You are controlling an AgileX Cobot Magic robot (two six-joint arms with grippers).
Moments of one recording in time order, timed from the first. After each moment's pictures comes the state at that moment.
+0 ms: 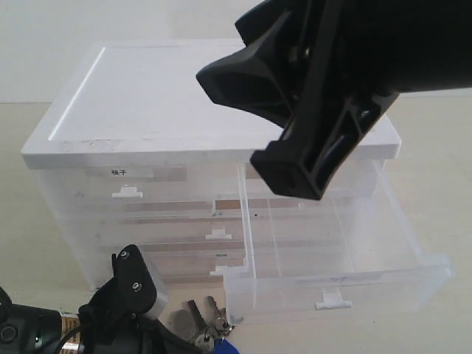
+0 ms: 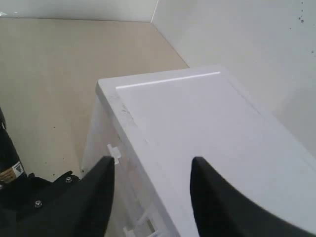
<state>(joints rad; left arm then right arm) -0.72 1.70 -0.31 0.74 -0.58 -0.53 0.99 1.02 -1.00 -0.06 0.44 -0.27</state>
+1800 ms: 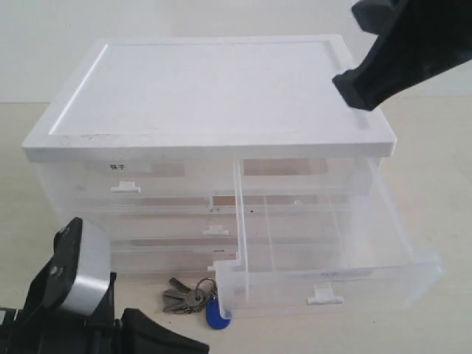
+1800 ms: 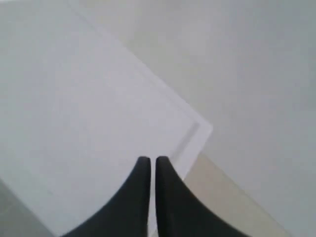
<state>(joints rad) -0.72 1.28 -0.26 1.06 -0.64 -0.91 0.99 1.02 -1.00 -0.94 0.74 0.51</state>
